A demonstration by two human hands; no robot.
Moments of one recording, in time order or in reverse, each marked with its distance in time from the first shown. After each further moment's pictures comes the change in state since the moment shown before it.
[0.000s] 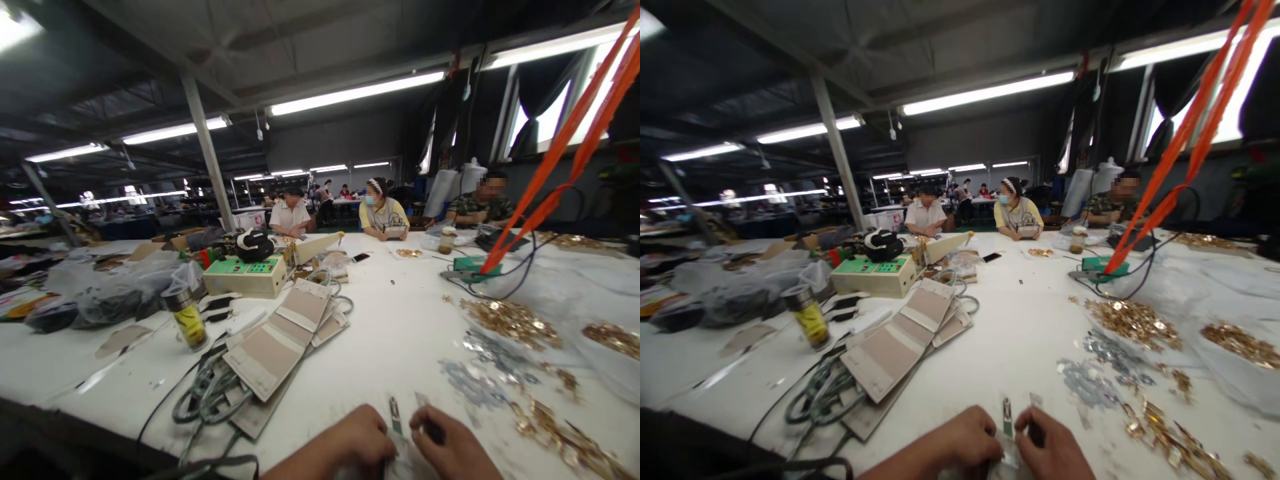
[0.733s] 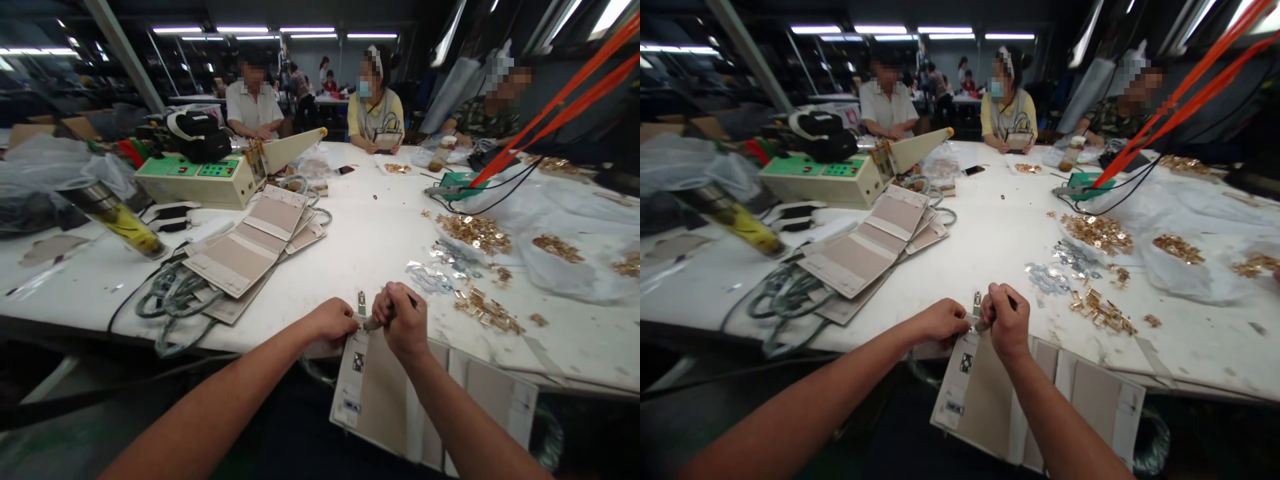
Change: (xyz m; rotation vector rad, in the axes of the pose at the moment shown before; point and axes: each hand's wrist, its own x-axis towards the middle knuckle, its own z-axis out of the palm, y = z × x) left_hand 0.023 -0.008 0.012 -0.088 -0.127 0.151; right_hand 0.012 -0.038 0.024 0.893 0.326 -0.159
